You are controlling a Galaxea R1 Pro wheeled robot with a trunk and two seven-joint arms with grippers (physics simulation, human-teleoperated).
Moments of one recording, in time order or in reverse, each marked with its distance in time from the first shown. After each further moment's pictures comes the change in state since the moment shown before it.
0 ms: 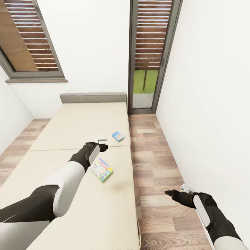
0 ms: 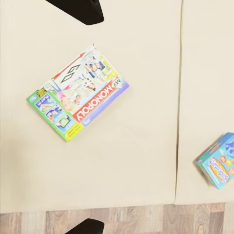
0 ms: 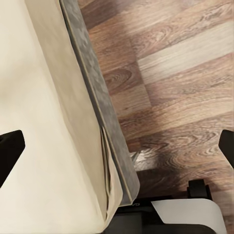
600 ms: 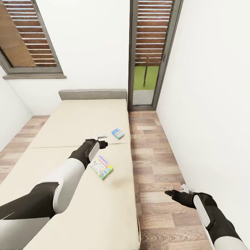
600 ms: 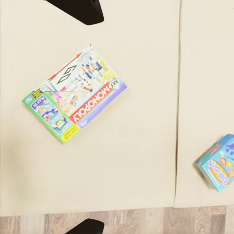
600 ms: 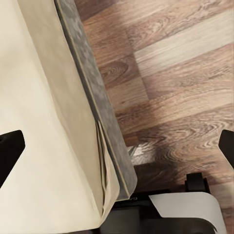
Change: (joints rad) left arm -0.029 0.001 -0.002 0.000 -0.002 0.007 0.003; right arm 0.000 -0.001 0.000 0.002 0.000 0.000 0.000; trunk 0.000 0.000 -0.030
